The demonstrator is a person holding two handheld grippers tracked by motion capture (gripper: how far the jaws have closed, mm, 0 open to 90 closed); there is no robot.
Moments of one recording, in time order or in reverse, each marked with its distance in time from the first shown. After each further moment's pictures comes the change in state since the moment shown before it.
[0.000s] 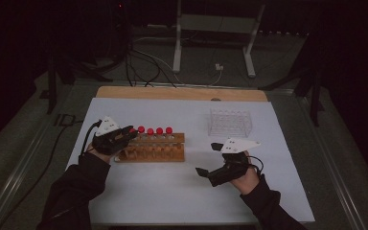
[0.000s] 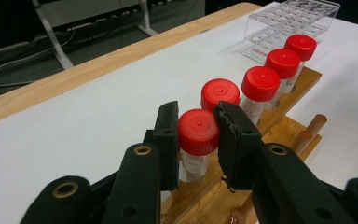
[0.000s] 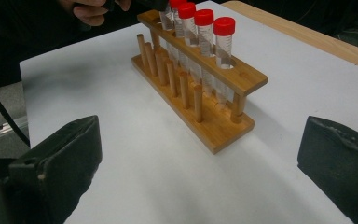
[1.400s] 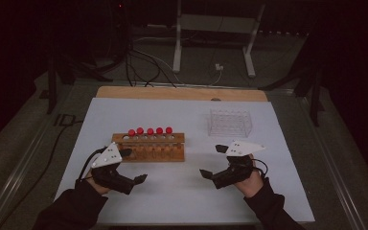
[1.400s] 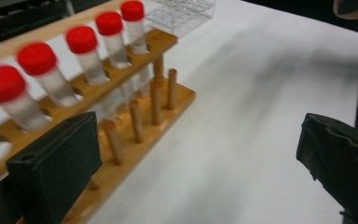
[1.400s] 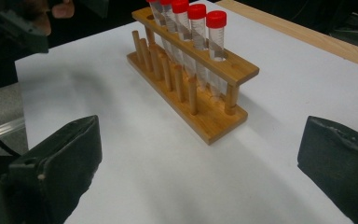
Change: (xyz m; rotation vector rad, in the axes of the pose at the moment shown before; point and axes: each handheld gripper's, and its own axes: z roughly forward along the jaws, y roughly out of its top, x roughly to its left) left arm -0.068 -0.027 -0.043 0.037 -0.275 0.065; right arm -0.001 -0.010 -0.009 -0.005 -0.024 0.006
